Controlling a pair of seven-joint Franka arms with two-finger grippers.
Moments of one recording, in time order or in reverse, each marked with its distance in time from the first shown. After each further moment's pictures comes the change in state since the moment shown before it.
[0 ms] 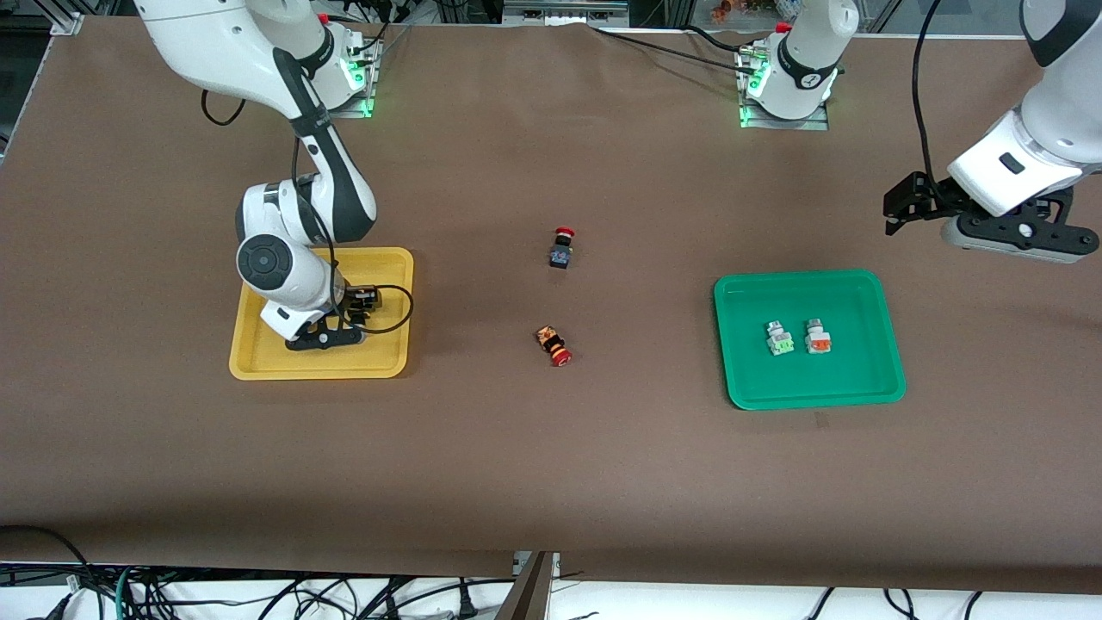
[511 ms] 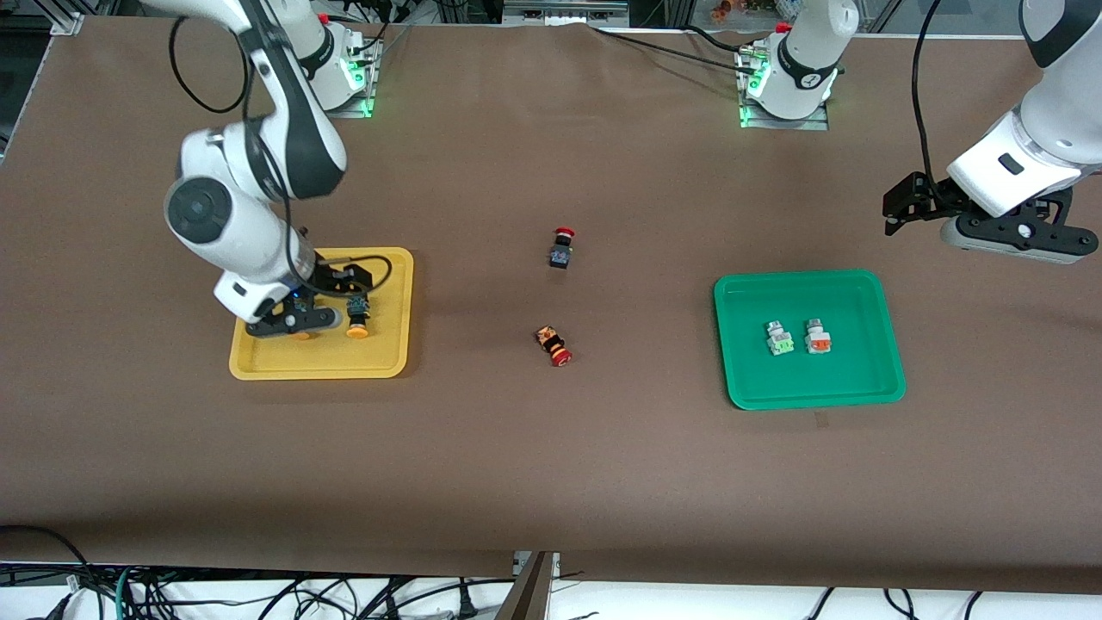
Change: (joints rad) left arm 0.005 0.001 0.000 0.002 0.000 0.000 0.001; right arm 0.004 -0.244 0.003 0.065 0.001 -0.188 0.000
